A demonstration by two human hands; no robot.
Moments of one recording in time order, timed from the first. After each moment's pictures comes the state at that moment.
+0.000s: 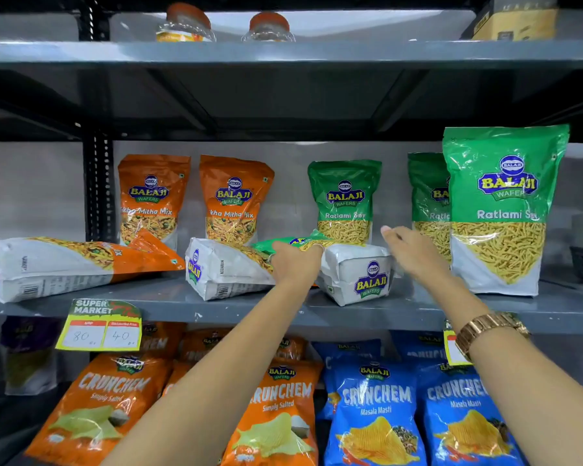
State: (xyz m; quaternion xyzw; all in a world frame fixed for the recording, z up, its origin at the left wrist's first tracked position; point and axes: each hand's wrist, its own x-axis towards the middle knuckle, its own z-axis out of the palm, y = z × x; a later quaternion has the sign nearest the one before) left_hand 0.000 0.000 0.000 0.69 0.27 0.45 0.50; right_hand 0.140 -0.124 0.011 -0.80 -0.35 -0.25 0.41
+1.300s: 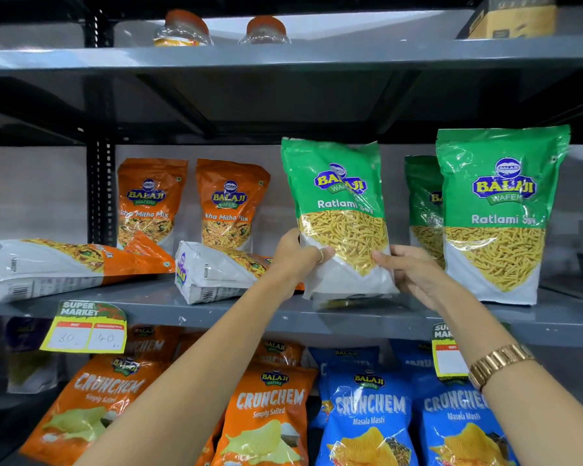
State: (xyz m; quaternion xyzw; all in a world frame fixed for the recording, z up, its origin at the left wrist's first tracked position) left_hand 0.017 0.004 0.010 0.74 0.12 0.39 0.54; right_hand 0.150 -0.147 -0.002 -0.61 -0.40 0.11 0.67
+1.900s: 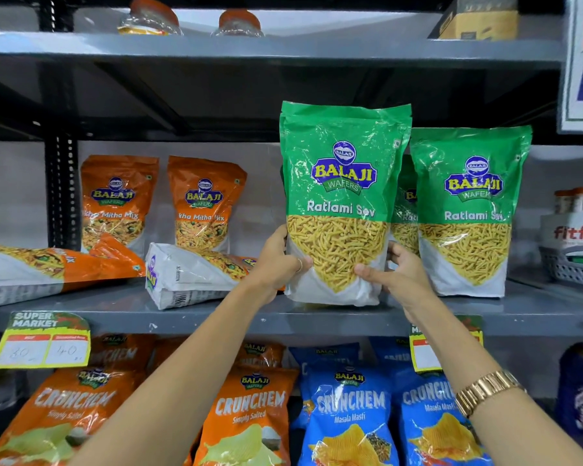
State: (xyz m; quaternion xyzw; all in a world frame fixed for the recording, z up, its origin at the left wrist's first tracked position) left_hand 0.029 0.011 0.000 0.75 -0.03 0.37 0.55; right_hand 0.147 -0.157 -0.024 -0.59 -0.40 -0.05 0.70
